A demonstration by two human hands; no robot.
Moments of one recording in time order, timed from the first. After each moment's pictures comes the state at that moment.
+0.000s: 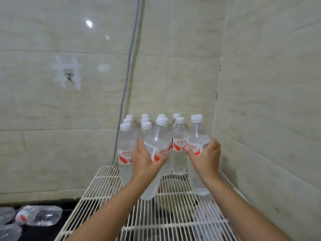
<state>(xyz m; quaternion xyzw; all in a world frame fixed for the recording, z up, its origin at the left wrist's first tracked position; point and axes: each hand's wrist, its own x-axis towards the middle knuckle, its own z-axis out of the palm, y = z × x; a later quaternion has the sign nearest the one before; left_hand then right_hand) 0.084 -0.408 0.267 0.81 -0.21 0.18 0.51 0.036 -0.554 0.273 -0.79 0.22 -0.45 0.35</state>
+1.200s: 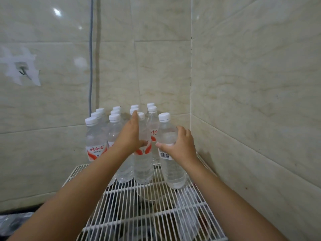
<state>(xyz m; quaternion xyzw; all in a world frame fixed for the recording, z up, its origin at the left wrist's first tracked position) 0.101 -0.455 0.311 0.91 -0.29 0.13 0.27 0.021 -0.581 0.275 -0.88 0.17 -0.32 0.31</state>
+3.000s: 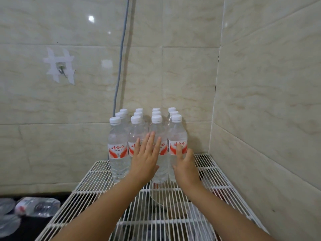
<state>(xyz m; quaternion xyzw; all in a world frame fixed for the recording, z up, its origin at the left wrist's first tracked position) 0.102 -0.433 0.242 0.92 -0.30 0.25 -0.02 0.051 -0.554 0.220 -0.94 0.14 -0.27 0.17</state>
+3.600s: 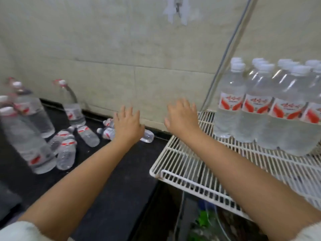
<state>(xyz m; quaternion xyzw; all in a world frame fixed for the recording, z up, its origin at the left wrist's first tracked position) 0.099 -0.123 0.198 0.98 0.06 0.20 0.04 0.101 -0.281 0.235 -0.96 -0.17 -0.21 0.02</state>
